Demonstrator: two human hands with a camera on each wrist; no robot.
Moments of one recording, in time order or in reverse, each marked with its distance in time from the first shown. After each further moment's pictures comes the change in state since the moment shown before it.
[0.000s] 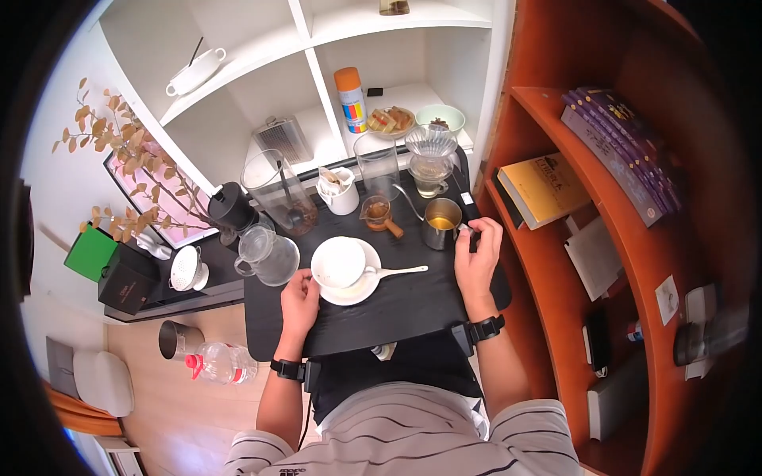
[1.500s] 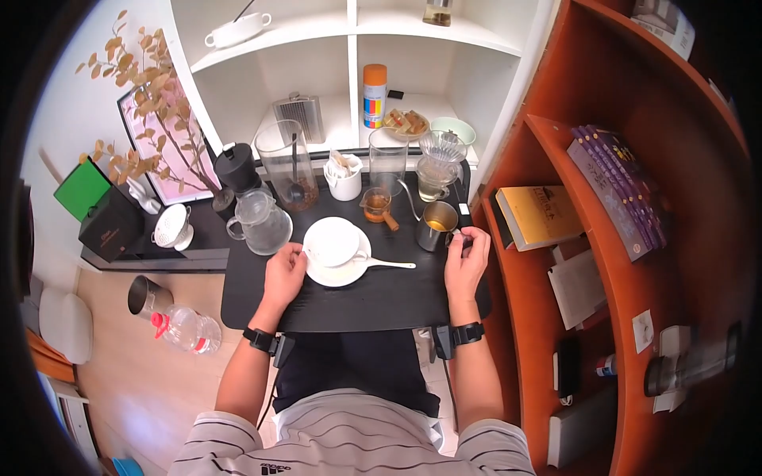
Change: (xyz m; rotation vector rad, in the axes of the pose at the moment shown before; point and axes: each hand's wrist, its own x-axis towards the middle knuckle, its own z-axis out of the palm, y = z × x) left_hand -0.002 0.011 -0.001 0.054 0.077 0.059; right_hand 0.001 0.007 -0.003 0.060 -0.088 0.073
